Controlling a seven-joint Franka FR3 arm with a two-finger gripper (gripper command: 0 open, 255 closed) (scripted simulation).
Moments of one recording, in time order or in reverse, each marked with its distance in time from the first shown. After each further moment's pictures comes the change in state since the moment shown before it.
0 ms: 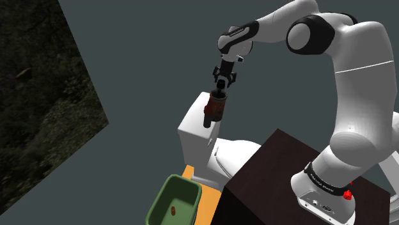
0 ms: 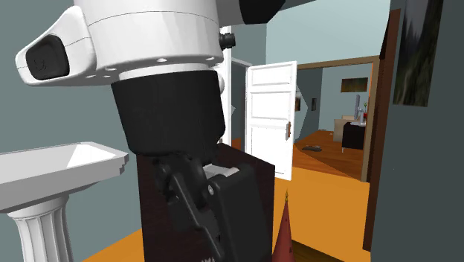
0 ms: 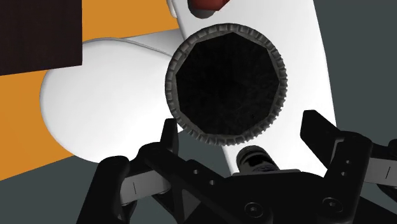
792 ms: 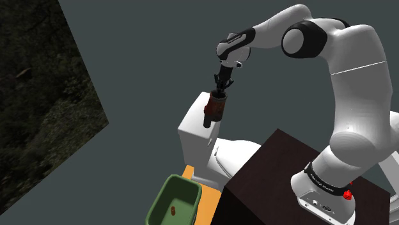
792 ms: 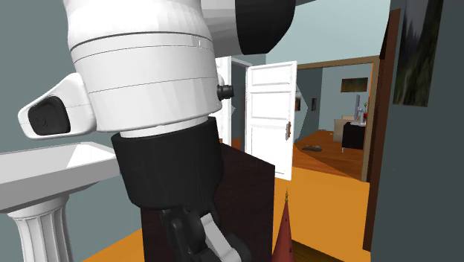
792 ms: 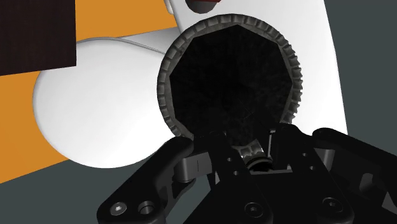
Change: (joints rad) arm -0.004 0.060 0.004 0.006 0.010 0.055 -0.006
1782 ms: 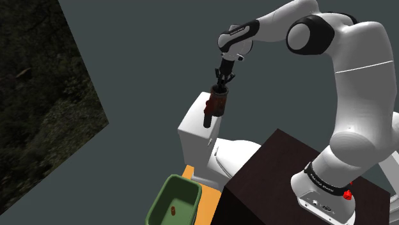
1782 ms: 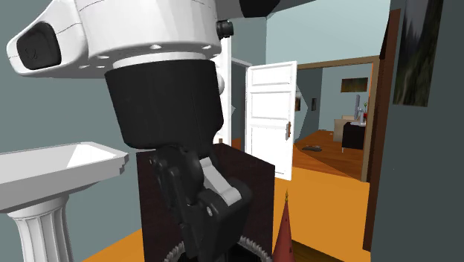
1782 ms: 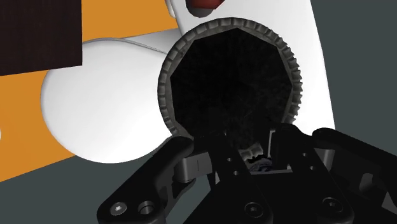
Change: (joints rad) arm 0.002 -0.058 -0.006 0.013 -0.010 -0.071 0.014
